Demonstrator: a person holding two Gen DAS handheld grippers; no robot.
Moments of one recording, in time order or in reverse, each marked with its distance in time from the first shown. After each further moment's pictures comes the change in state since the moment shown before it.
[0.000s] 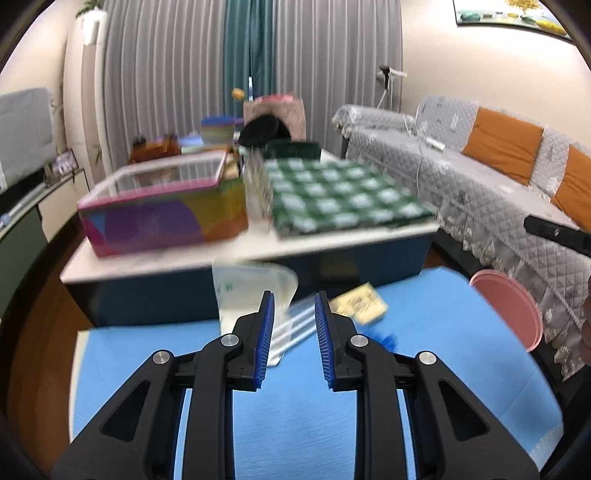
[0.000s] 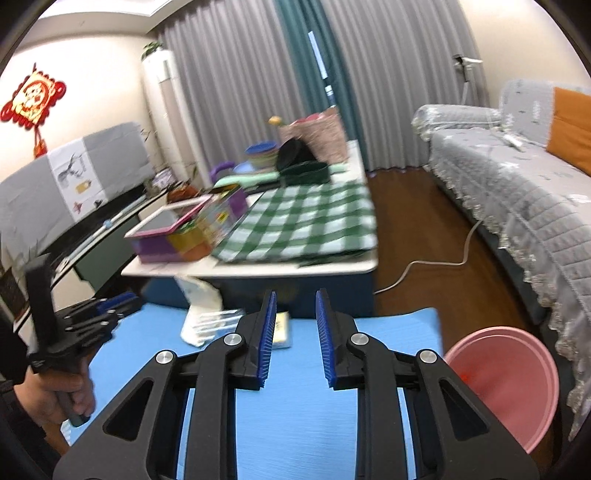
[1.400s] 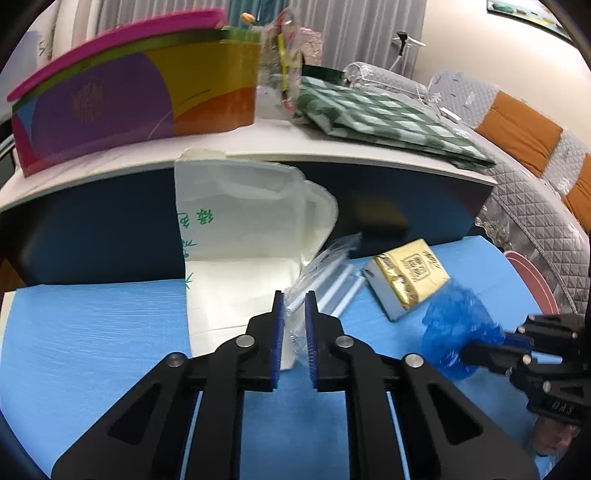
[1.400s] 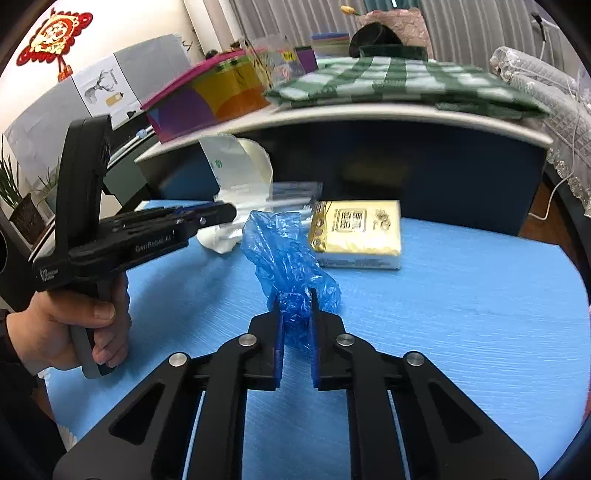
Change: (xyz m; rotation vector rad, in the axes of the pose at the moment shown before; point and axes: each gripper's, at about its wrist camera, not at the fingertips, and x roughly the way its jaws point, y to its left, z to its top) left arm 0.111 0.021 -0.036 -0.074 0.157 -0.070; right arm 0.139 0.057 -0.088 -0.106 0.296 0.174
